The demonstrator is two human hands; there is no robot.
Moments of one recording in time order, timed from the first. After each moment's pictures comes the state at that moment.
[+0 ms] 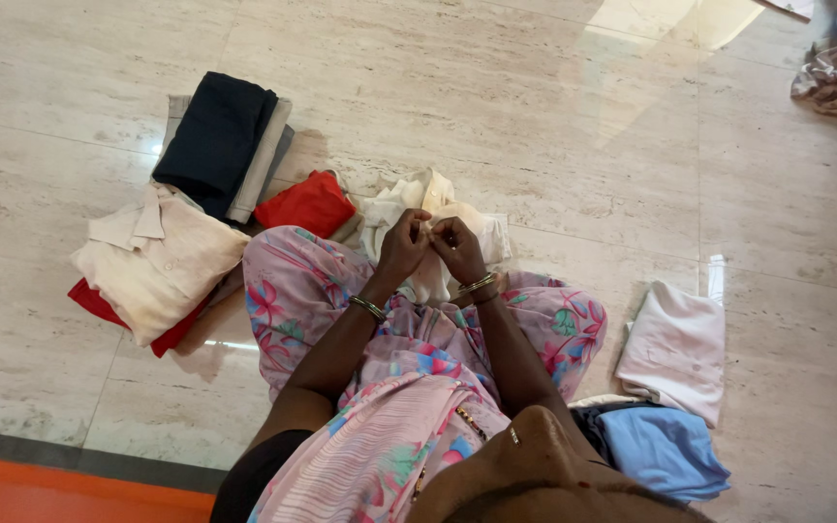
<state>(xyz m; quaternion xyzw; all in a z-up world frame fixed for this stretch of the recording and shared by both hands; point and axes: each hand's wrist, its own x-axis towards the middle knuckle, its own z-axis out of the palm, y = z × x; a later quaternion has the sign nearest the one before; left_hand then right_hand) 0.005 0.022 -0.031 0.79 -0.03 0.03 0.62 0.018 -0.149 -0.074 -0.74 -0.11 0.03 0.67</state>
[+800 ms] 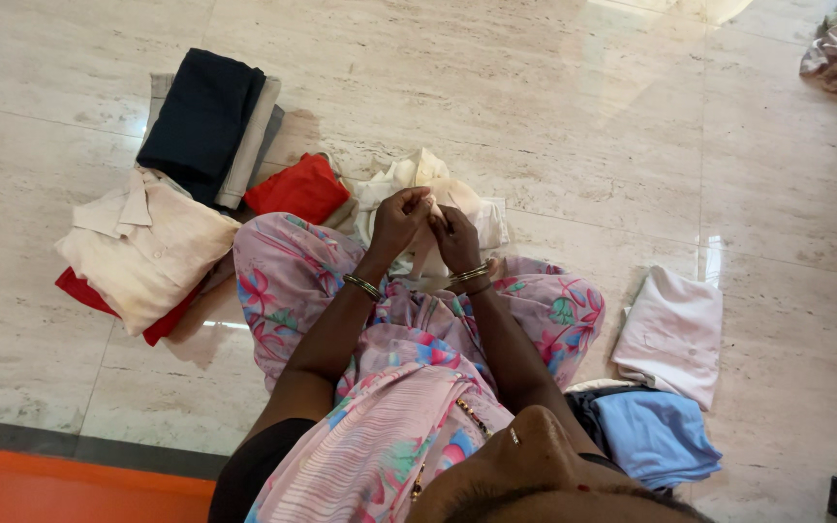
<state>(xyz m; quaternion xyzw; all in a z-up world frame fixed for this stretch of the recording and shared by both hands) 0.033 0.018 -0.041 0.71 0.00 0.00 0.70 0.005 -0.137 -0.043 -0.84 -0.08 -0.07 0.52</state>
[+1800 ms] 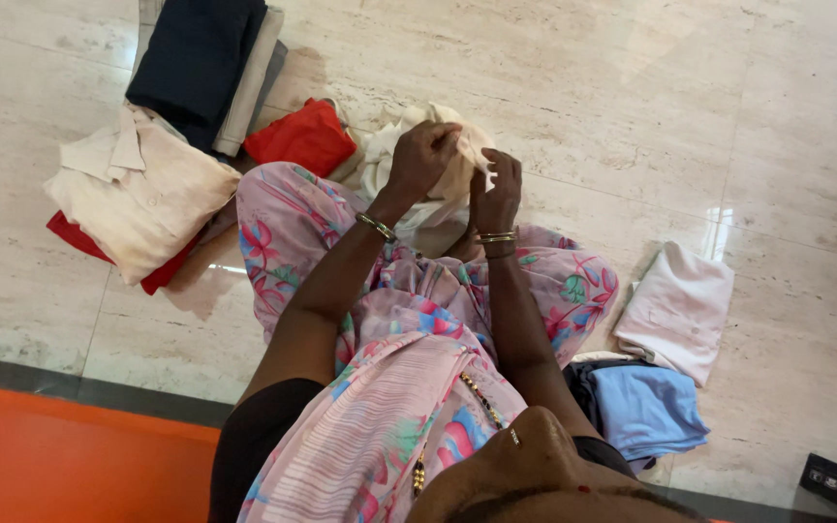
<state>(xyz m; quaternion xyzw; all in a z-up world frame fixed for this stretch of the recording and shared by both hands) 0.061 0.009 0.001 0.81 -0.07 0.12 0.58 0.012 -0.156 -0.016 -0.87 -0.04 -0.23 0.42</state>
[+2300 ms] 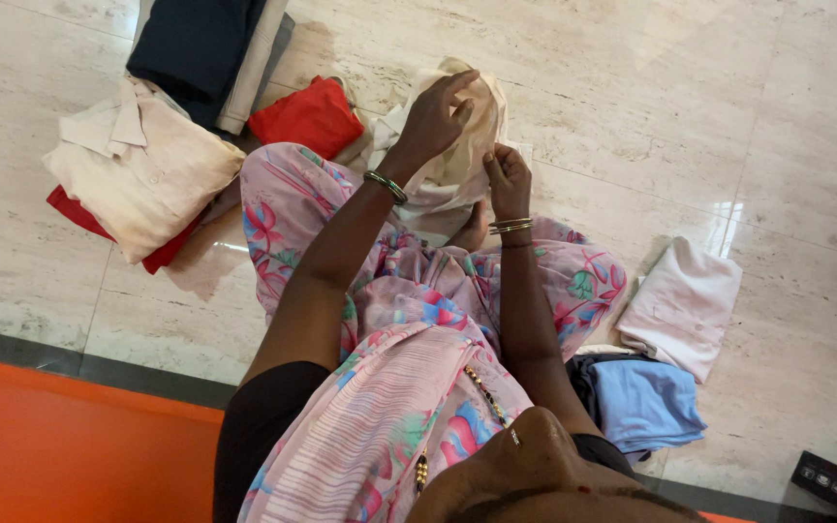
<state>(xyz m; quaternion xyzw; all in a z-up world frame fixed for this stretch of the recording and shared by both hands) 0.110 0.013 -0.027 0.81 -0.15 0.12 0.54 0.038 -0.191 -0.094 -0.72 0.04 0.00 0.70</state>
